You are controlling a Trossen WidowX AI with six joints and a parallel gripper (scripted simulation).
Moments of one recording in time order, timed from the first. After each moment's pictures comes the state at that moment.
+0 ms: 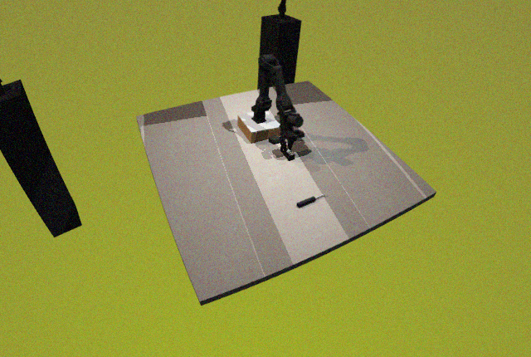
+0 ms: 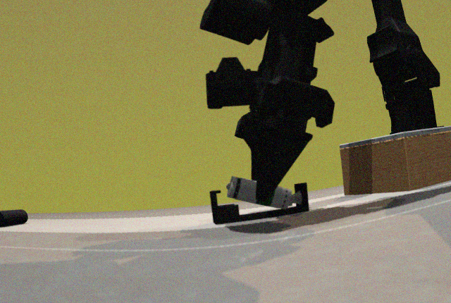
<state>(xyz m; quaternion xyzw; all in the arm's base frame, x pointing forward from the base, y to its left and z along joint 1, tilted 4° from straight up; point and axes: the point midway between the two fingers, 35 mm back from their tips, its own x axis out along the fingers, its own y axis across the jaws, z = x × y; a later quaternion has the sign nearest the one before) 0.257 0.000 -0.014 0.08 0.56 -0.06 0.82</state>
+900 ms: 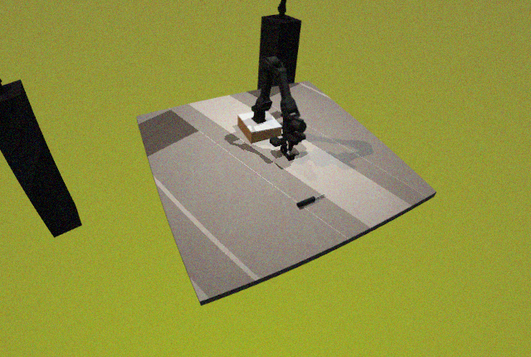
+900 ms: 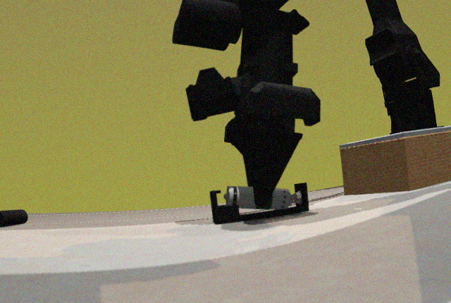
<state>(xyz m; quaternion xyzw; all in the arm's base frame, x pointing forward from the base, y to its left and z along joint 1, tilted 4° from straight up) 0.263 -0.001 -0.017 0.08 0.63 -0.06 0.77</state>
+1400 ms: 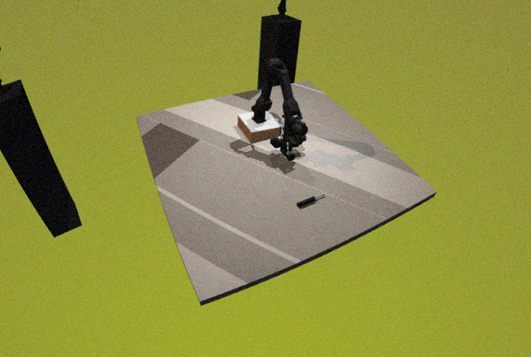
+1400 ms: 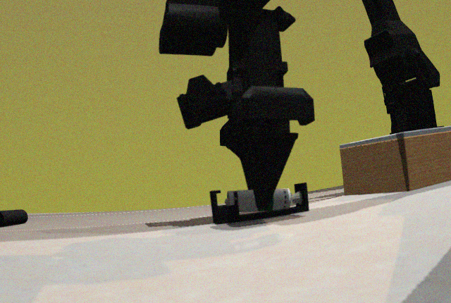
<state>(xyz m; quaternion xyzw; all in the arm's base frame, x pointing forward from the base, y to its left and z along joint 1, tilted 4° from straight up) 0.265 -0.002 -0.019 0.08 0.66 -0.06 0.74</state>
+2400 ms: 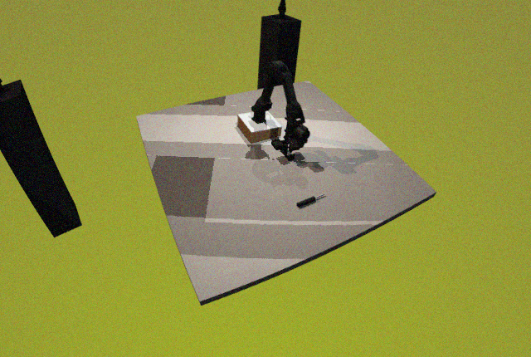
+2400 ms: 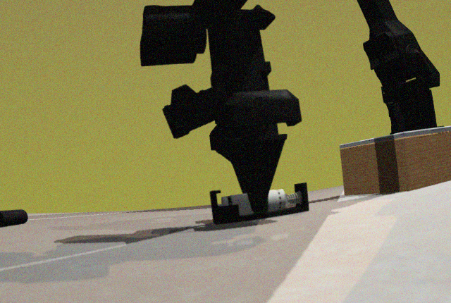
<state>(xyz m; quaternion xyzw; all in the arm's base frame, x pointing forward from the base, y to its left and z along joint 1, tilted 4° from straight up) 0.274 -0.003 -0.020 0.08 0.70 -0.05 0.71</state>
